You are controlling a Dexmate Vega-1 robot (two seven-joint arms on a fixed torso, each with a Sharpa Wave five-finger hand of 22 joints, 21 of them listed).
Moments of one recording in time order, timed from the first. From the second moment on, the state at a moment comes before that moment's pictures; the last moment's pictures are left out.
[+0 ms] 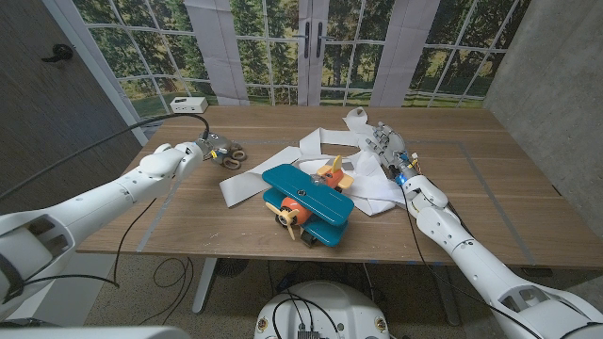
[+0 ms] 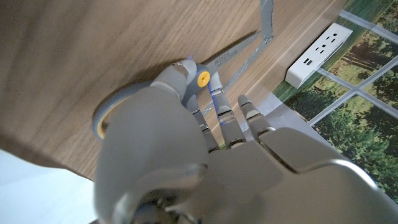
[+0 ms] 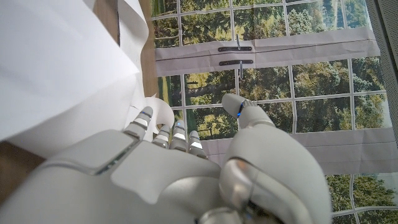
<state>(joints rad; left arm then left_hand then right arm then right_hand) 0.46 0.90 0.86 -1.33 0.88 0.08 -0.16 1.31 0.13 0.32 -0.17 0.44 0.28 -0.21 0.19 0.21 0.43 -0.17 0.87 1.01 0.66 0.00 0.48 0.45 0.21 0.08 0.21 0.18 -0.85 -0.35 -0.33 -1.26 0.89 0.28 0.18 0.61 0.10 0.37 -0.14 1.03 -0.05 -0.02 0.19 0.18 0.02 0.03 0.20 0.19 -0.13 0.01 0.20 0.20 0.04 0.14 0.18 0.16</state>
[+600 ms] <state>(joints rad) 0.47 0.91 0.85 -1.32 0.84 0.05 -0.13 1.38 0.11 0.29 -0.18 0.41 0.28 -0.21 0.20 0.22 0.47 -0.13 0.87 0.99 0.69 0.02 0.51 0.45 0.25 0.04 0.22 0.18 -0.86 -0.35 -0.33 -1.27 0.90 0.28 0.18 0.61 0.10 0.37 -0.14 1.03 -0.05 -0.02 0.19 0.18 0.02 0.03 0.20 0.19 -0.12 0.02 0.20 0.20 0.04 0.14 0.18 0.16</state>
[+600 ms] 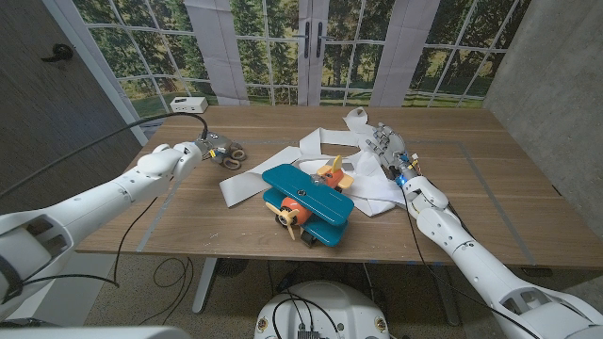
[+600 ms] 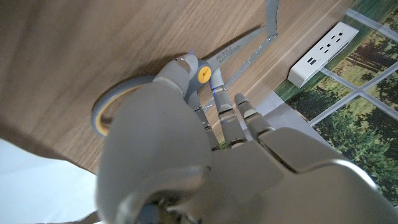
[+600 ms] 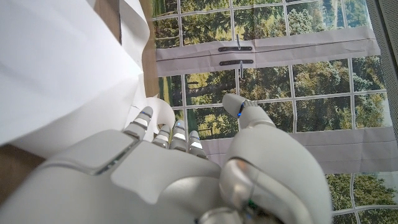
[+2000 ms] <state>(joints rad) 0.59 0.98 0.67 -1.51 0.59 0.04 -0.06 1.44 0.07 0.26 -0.16 0.37 0.28 -0.21 0.20 0.23 0.55 -0.21 0.92 0.96 0.88 -0.05 0.50 0.48 0.25 0.00 0.21 0.18 -0.86 -0.37 -0.31 -1.26 0.92 0.28 0.22 0.60 0.10 0.38 -0.14 1.04 -0.05 -0.02 0.19 0.18 0.03 0.03 0.20 0.19 -0.12 0.02 0.20 0.20 0.04 0.14 0.18 0.16</state>
